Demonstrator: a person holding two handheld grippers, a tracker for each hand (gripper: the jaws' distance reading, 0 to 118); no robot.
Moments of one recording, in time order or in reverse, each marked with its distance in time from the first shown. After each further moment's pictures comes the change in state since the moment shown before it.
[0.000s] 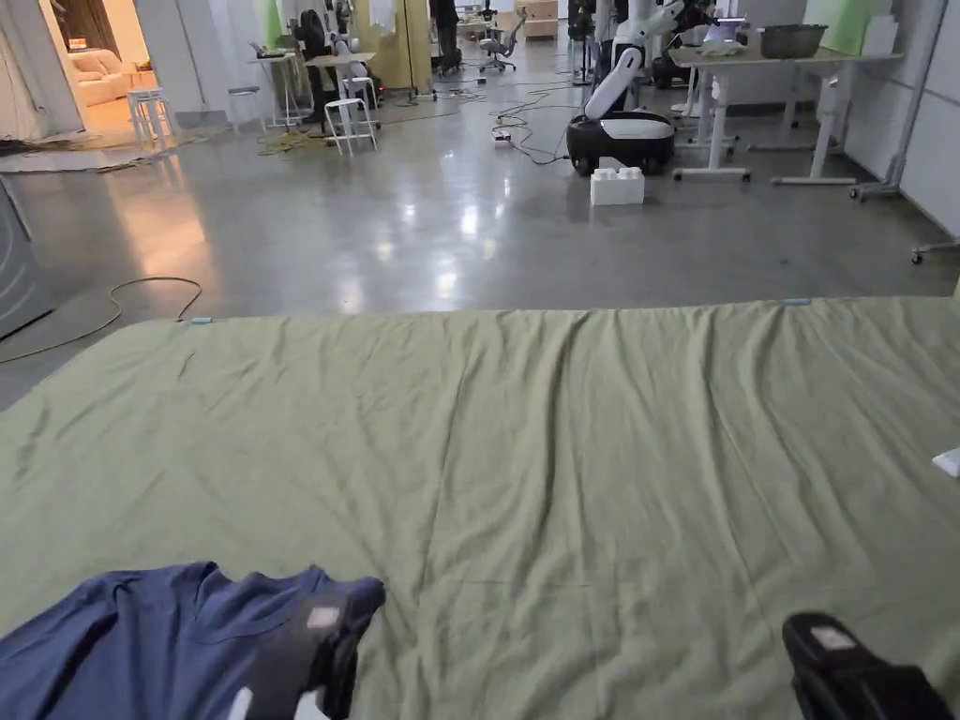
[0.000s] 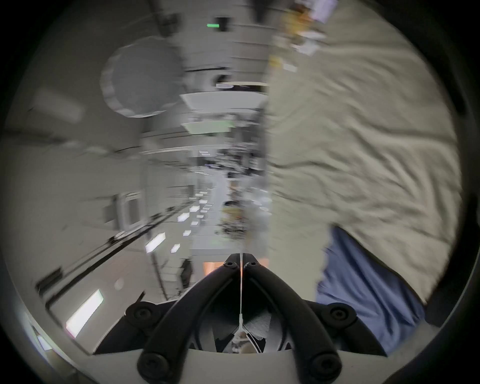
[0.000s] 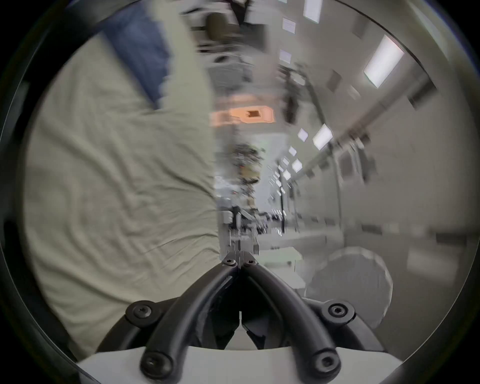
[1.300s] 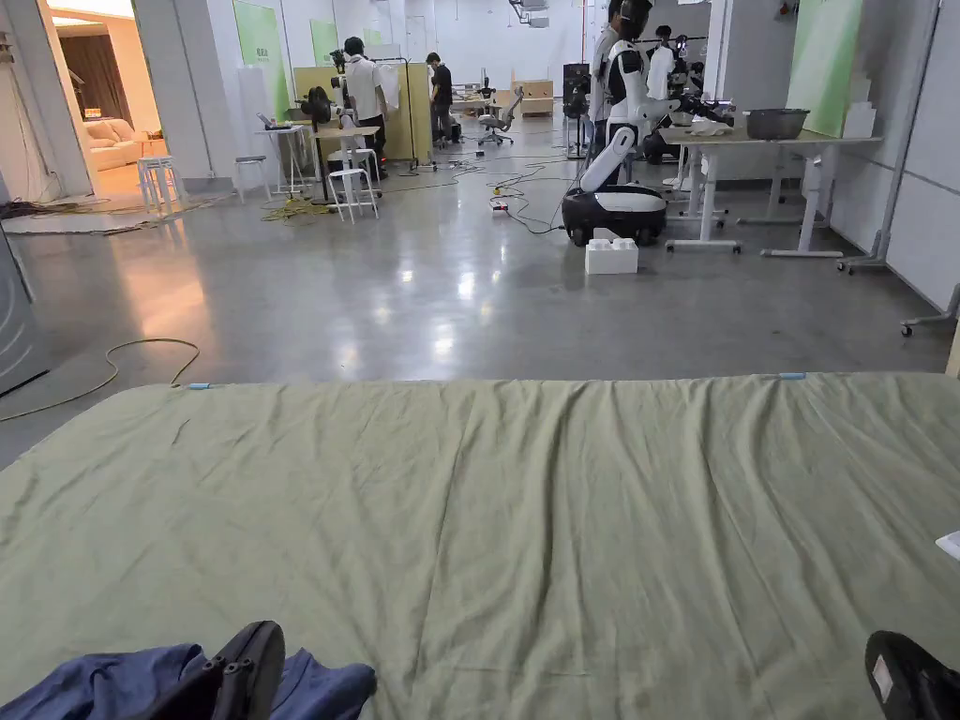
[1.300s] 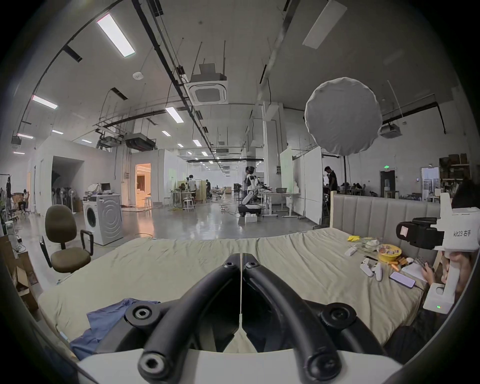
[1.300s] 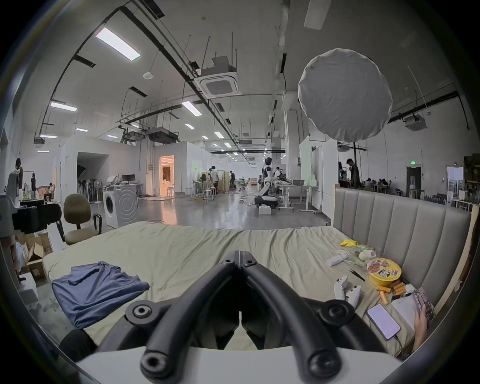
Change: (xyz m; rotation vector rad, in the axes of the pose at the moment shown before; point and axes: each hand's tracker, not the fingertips) left arm -0.094 -0.062 0.052 0.312 0.029 1.642; right arm 0.087 -0.057 0.025 -0.010 -0.204 -1.684
